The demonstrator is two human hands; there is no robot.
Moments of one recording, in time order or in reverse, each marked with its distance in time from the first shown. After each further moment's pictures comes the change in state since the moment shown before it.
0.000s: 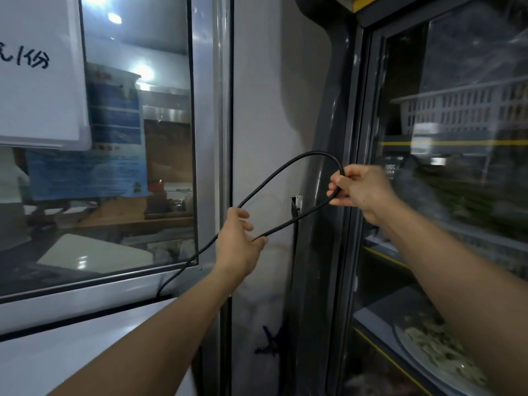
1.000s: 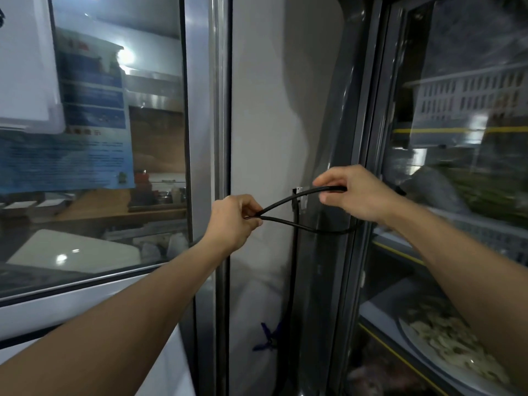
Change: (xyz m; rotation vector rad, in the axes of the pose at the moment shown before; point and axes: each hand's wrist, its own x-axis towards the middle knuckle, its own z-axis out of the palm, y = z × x) left_hand 0.057 -0.017 -0.016 0.188 -0.145 0.235; right_hand -0.006 0.006 0.024 -0.542 -0.260 -0.184
